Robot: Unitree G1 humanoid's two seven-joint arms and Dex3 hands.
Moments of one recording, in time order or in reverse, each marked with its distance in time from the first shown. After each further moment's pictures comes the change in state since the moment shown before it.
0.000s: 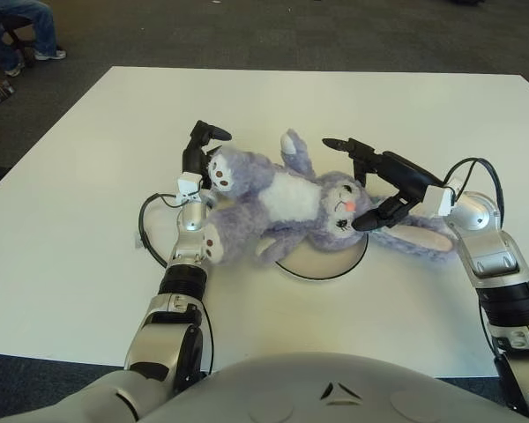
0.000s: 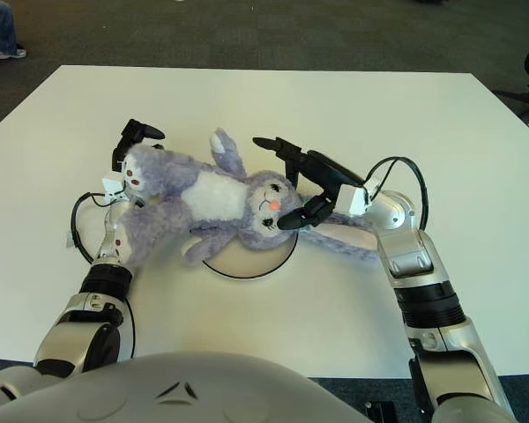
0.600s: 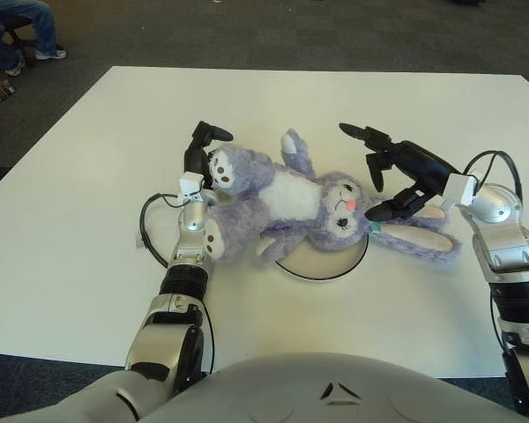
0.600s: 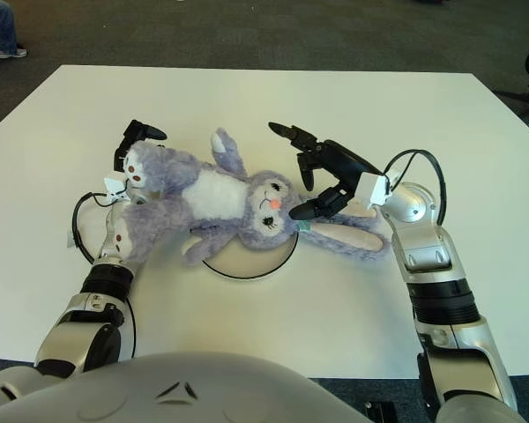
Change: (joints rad) left arm 0.001 -0.004 -0.004 -0.004 0.000 0.014 0.000; right arm -0.006 -0.053 -0.098 -0.030 0.061 0.089 0.021
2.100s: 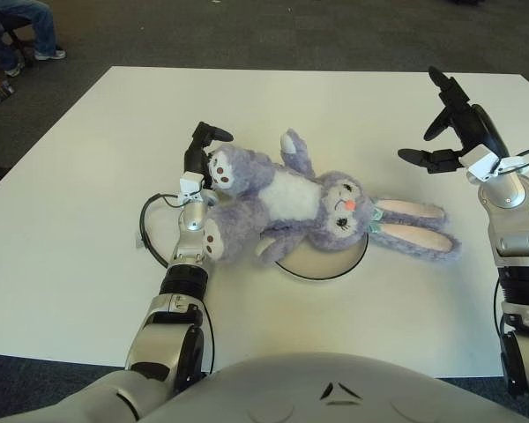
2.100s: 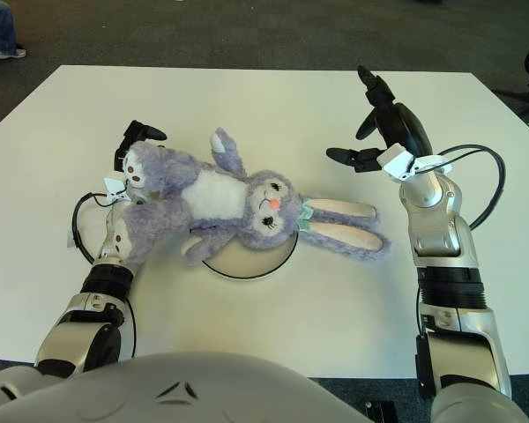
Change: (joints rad) left arm -0.001 0.000 0.003 0.004 -0.001 0.007 0.000; right arm -0.071 0.037 -0.093 0.175 -0.317 0.071 -0.527
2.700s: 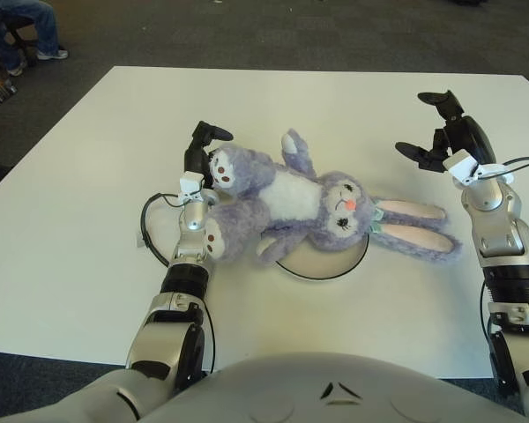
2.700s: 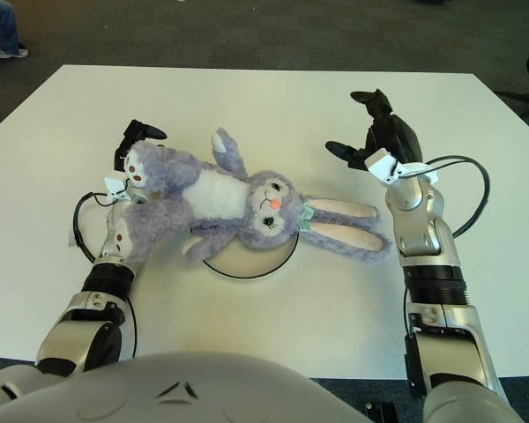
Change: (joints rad) left arm -0.007 0.004 0.003 0.013 -0.004 -0.016 0.000; right arm -0.023 0.047 0.047 0.181 -0.049 -0.029 -0.108
